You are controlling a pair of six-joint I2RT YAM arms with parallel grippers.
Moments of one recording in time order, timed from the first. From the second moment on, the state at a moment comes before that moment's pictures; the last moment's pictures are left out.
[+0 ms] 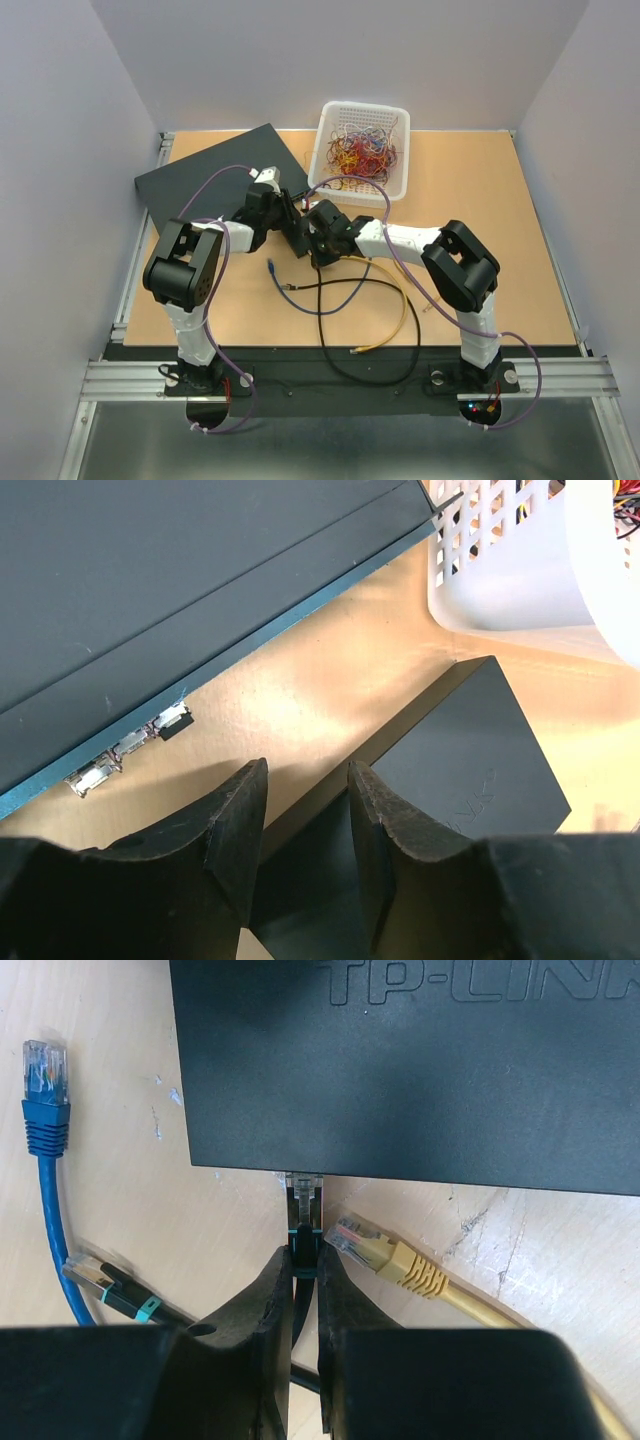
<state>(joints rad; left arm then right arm) -0.34 1.84 0.90 0.38 0.09 -0.48 0.84 2.01 1.37 -0.31 -0.01 0.38</state>
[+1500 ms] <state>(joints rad) -0.35 1.84 0.88 0.40 0.05 -0.48 0.87 2.20 1.76 -0.74 0.10 0.40</state>
